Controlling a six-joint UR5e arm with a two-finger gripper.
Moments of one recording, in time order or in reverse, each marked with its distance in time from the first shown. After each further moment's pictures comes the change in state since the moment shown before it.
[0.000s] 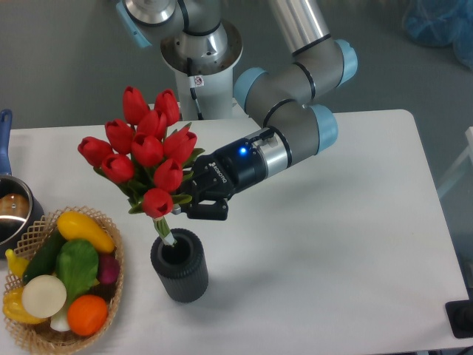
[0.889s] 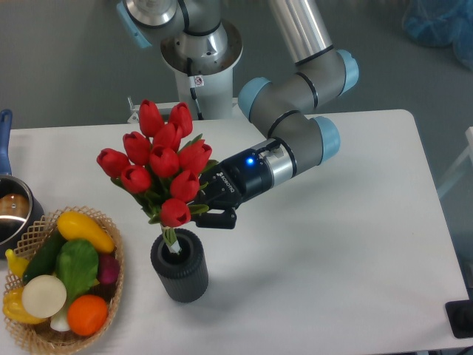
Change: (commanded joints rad) arm 0.017 -0.028 -0.005 0.000 -0.021 0.006
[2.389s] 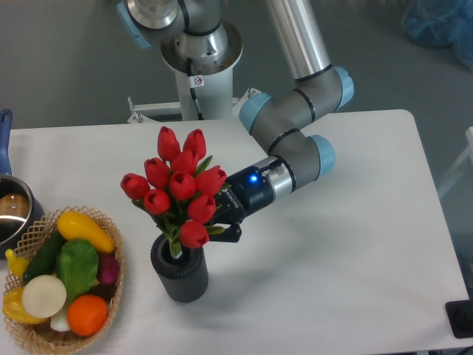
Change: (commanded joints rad) arm 0.009 -0.075 -0.048 -0.002 -0.029 0.071
